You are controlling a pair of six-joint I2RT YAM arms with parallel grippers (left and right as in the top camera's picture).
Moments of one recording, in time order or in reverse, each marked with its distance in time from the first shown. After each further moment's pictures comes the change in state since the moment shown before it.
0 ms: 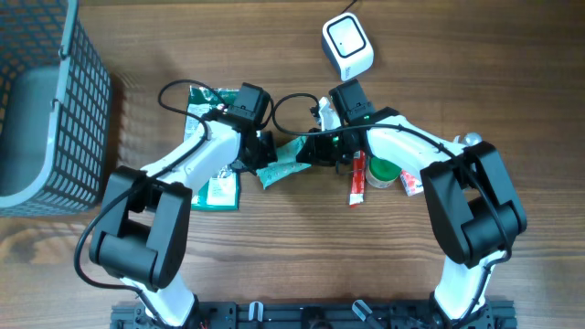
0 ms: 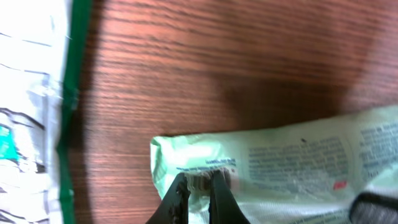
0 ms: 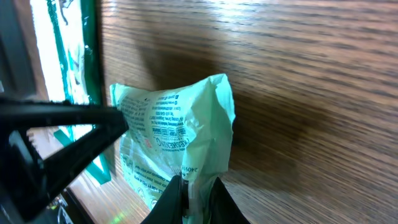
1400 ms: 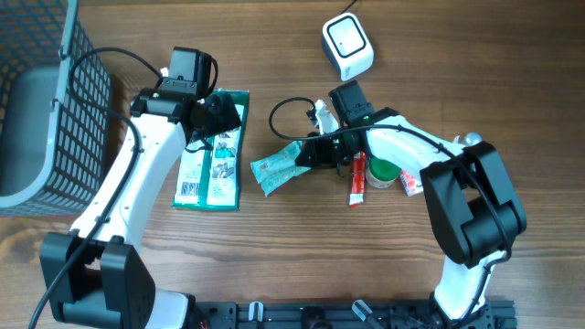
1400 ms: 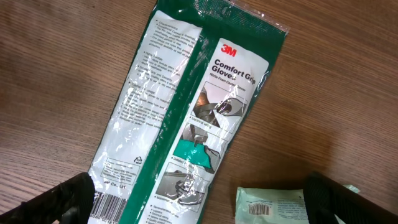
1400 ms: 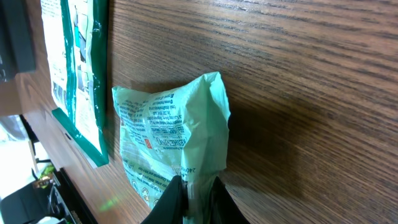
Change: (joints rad) left arm 0.191 -0.235 0.158 -0.218 -0.201 0.010; right arm 0.001 0.000 -0.001 -0.025 -0.031 -0.093
